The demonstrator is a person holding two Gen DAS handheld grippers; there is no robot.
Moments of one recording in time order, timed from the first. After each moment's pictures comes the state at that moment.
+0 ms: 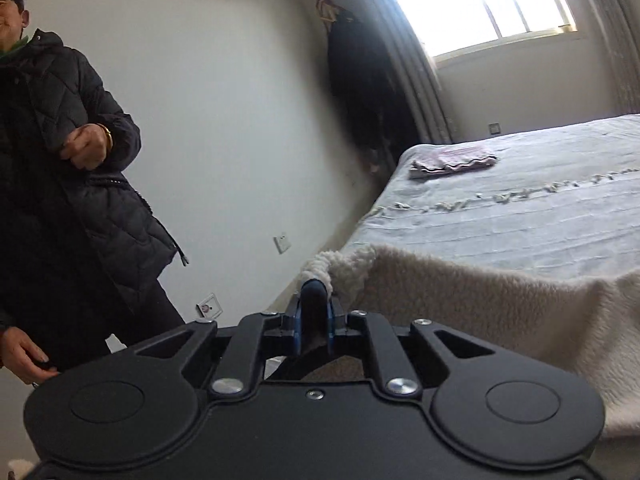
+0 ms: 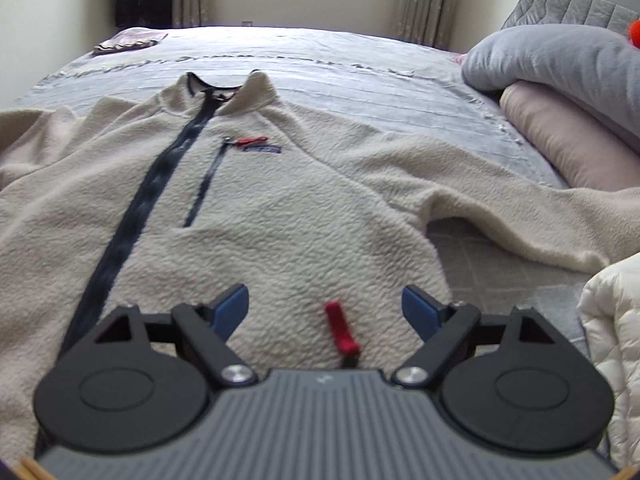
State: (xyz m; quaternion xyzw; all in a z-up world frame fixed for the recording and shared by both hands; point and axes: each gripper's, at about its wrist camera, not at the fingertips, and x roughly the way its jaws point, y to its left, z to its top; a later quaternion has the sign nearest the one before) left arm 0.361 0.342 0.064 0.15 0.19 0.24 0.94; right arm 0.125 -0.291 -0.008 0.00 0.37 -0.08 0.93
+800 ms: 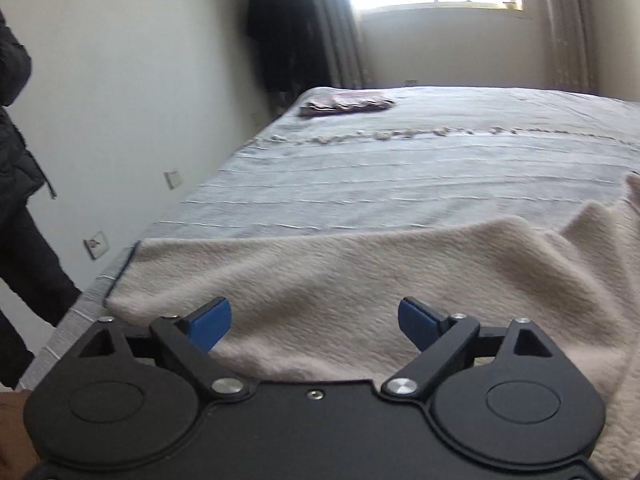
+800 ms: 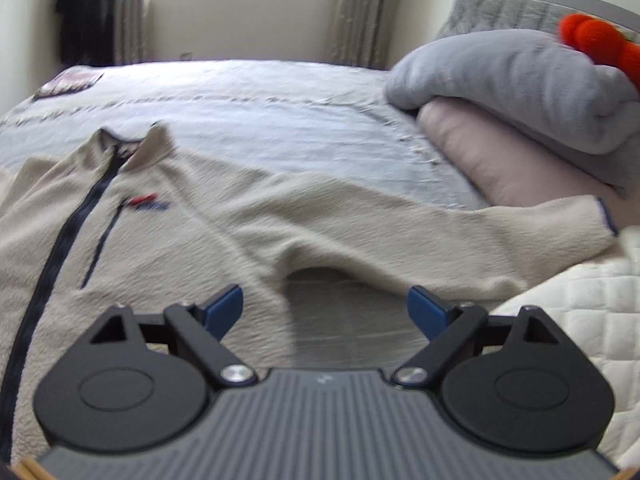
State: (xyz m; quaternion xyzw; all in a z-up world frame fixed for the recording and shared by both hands) left arm 0.379 0.239 -0.008 0.08 0.29 0.09 0.95; right arm 0.113 -0.396 0.033 0.02 0.32 -0.16 0.93
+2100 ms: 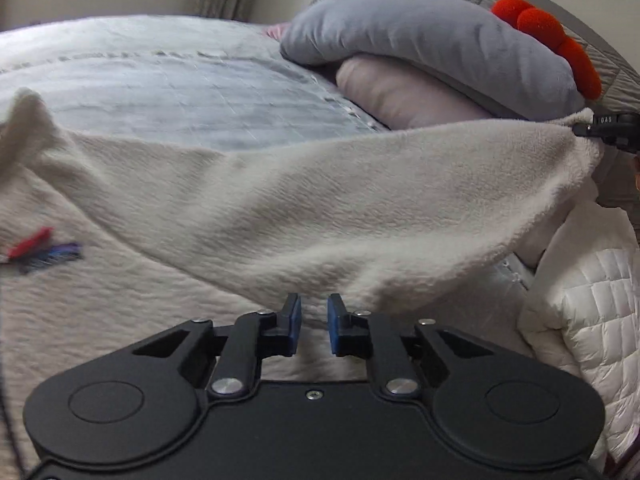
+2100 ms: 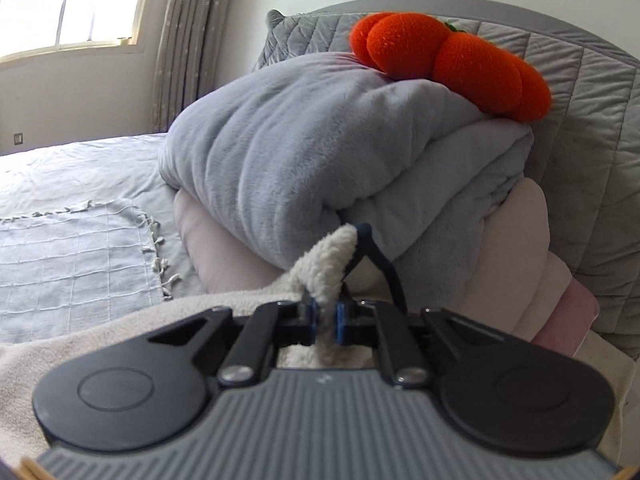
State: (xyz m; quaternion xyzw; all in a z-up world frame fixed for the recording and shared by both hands) left arm 0.327 -0.306 -0.052 -0.03 0.41 -0.41 0.82; right arm 0.167 -0.682 0.089 0.03 0.24 -0.37 0.90
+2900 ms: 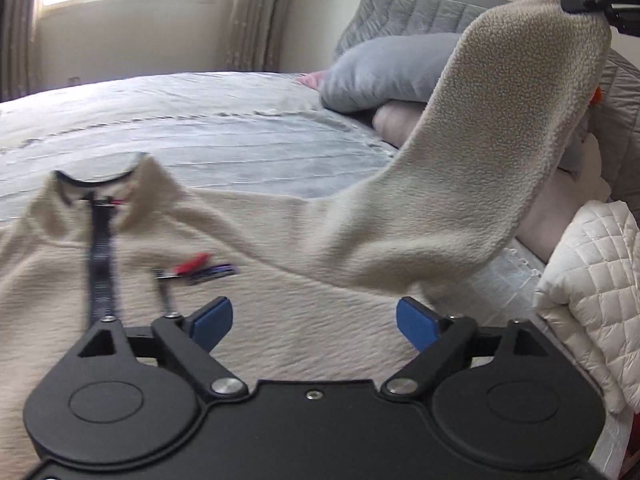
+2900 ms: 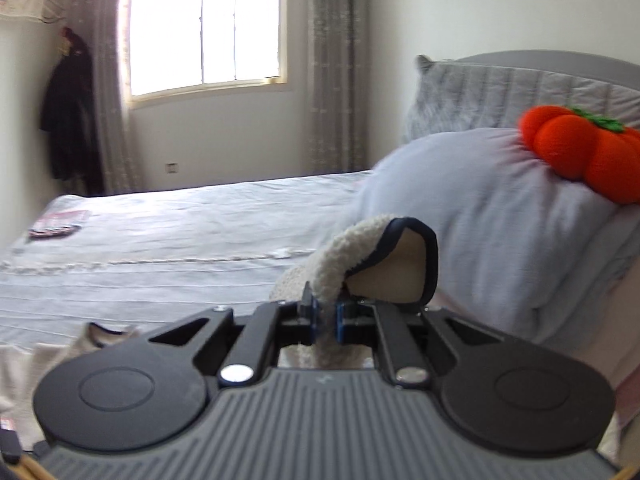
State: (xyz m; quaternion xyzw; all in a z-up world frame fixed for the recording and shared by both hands) left arm 0.285 -0.172 0.018 0.02 0.33 -0.35 0.88; right arm 0.162 -0.532 0.241 0.07 0.21 -0.13 0.97
